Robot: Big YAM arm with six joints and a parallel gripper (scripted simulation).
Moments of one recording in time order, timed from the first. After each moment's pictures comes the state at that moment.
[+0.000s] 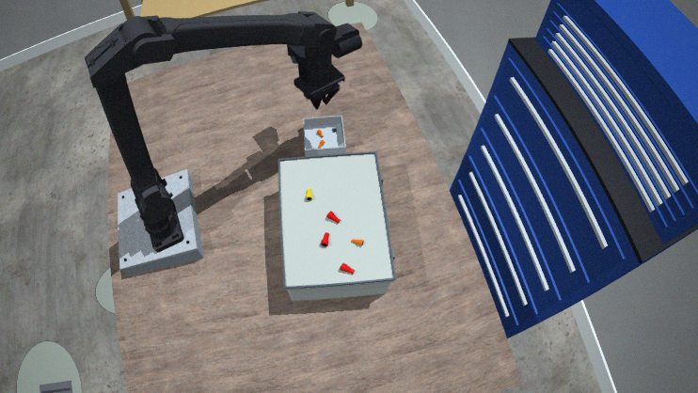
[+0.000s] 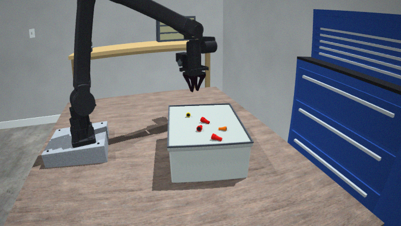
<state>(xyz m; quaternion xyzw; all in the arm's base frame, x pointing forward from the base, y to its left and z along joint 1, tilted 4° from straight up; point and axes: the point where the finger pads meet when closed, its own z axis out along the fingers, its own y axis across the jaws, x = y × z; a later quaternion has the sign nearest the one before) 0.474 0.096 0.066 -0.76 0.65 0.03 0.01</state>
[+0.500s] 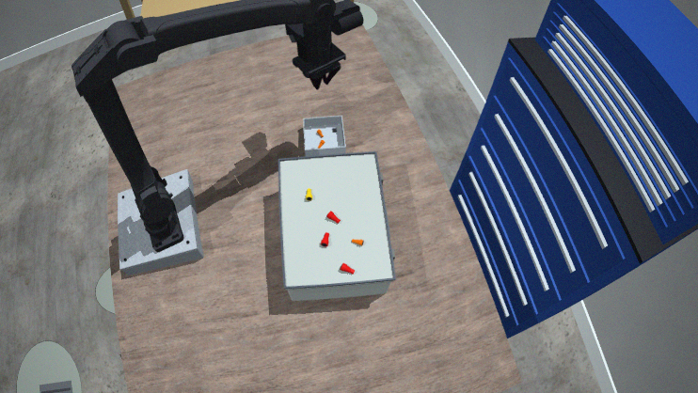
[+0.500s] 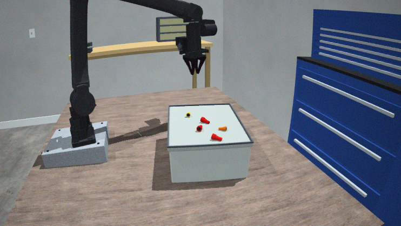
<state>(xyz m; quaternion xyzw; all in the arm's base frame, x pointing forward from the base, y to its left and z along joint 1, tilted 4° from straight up) 0.479 0.093 0.136 -0.76 0.65 0.02 0.02</state>
